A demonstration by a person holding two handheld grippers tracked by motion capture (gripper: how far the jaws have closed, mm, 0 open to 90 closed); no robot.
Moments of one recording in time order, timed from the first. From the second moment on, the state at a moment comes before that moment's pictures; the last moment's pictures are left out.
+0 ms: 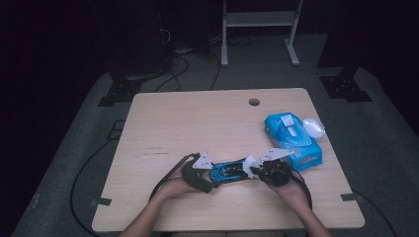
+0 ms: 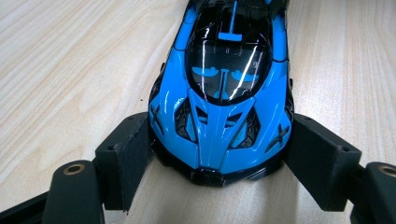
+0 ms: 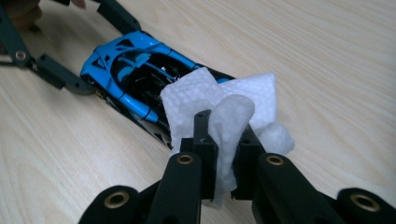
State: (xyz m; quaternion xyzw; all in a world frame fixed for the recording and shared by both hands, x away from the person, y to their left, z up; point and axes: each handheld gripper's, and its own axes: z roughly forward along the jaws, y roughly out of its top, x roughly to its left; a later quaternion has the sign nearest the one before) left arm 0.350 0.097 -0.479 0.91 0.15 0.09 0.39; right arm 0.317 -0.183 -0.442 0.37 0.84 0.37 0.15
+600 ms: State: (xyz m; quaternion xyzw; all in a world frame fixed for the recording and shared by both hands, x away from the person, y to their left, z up) left arm 0.350 0.098 -0.479 0.91 0.14 0.09 0.39; right arm 0.353 -0.177 -0.434 0.39 0.83 0.36 0.16
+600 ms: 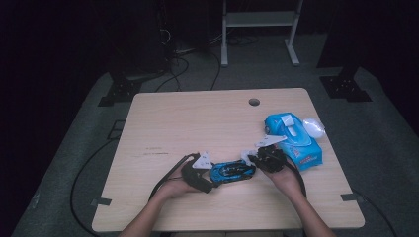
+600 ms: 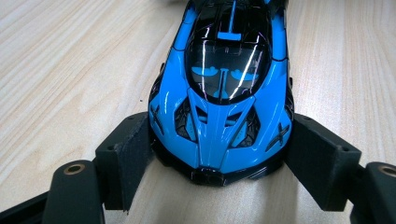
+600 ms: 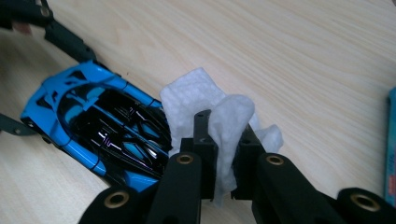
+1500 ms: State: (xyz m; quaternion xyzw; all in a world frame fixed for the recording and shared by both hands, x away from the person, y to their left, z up) left arm 0.350 0.097 -0.479 0.91 0.14 0.09 0.39; right arm 0.337 -0.087 -0.444 0.28 0.88 0.37 0.08
